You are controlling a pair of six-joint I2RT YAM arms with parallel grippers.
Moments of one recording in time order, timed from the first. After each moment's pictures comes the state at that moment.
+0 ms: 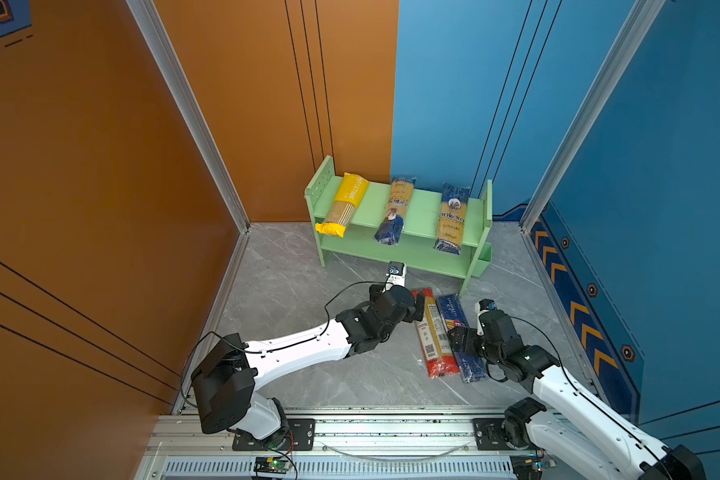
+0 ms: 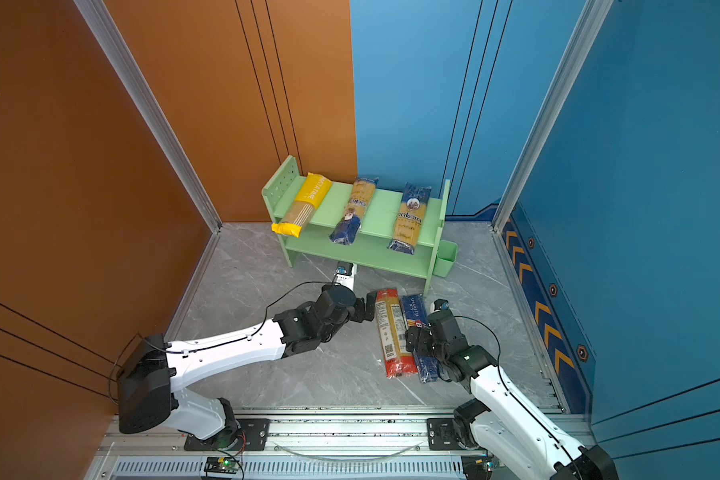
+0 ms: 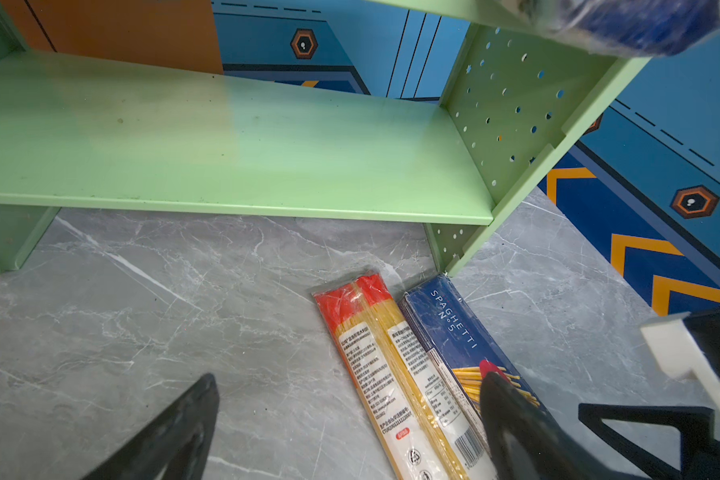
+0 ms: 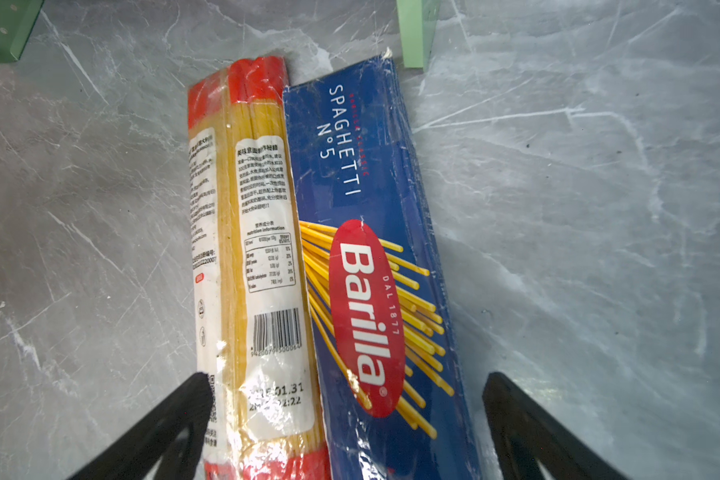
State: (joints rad) left arm -1.01 1.50 1.06 -0.08 -0.51 -0.51; right arm 0.45 0.83 0.45 -0.49 0.10 0.52
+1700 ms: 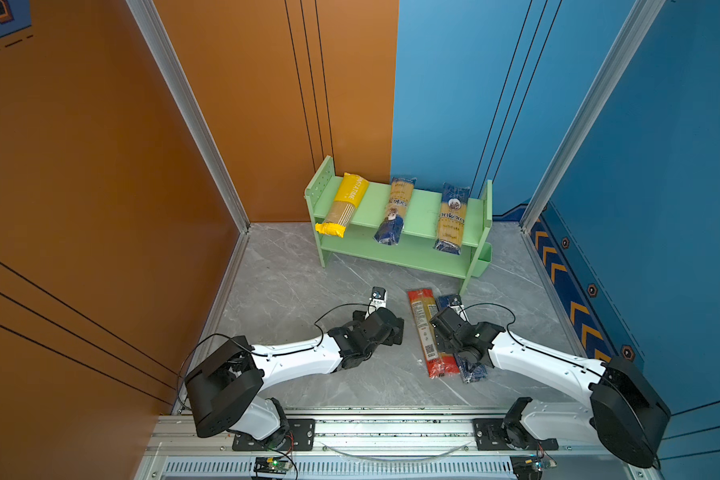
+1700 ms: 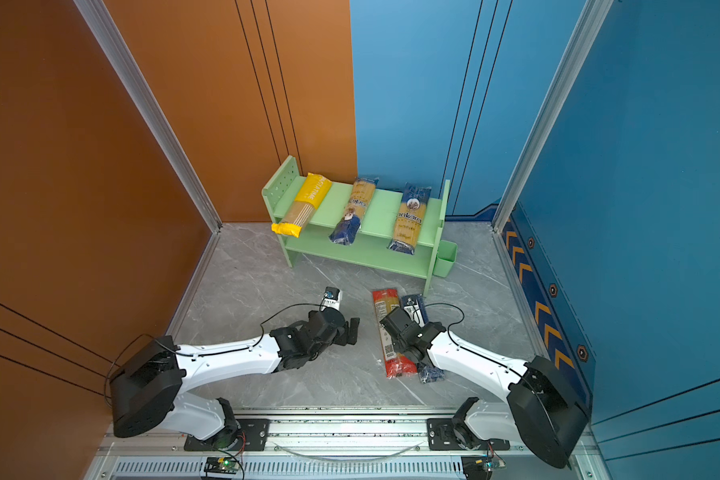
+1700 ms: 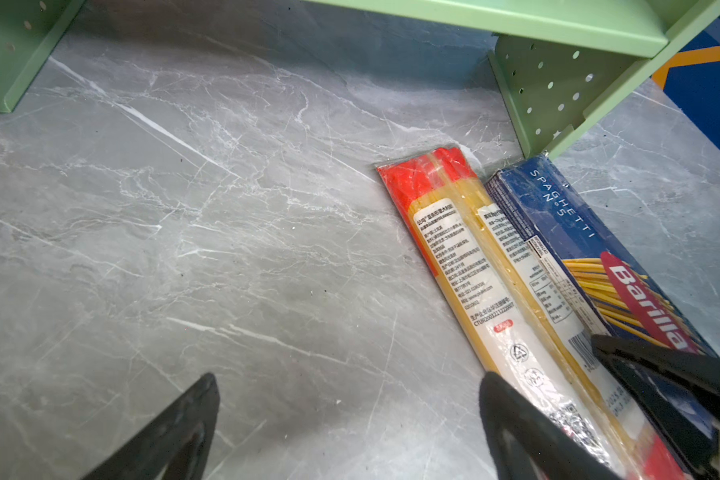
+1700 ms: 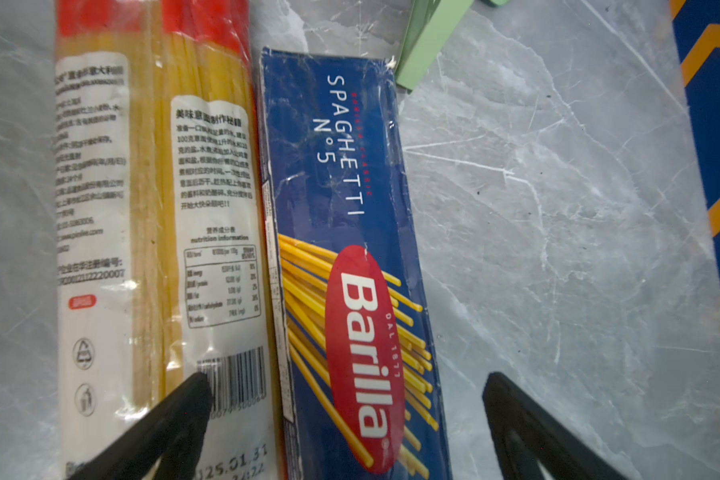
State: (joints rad) left arm -0.98 1.46 0.77 -0.03 -0.44 -0.60; right arm 0.75 1.30 0.68 -0.62 0.57 0.57
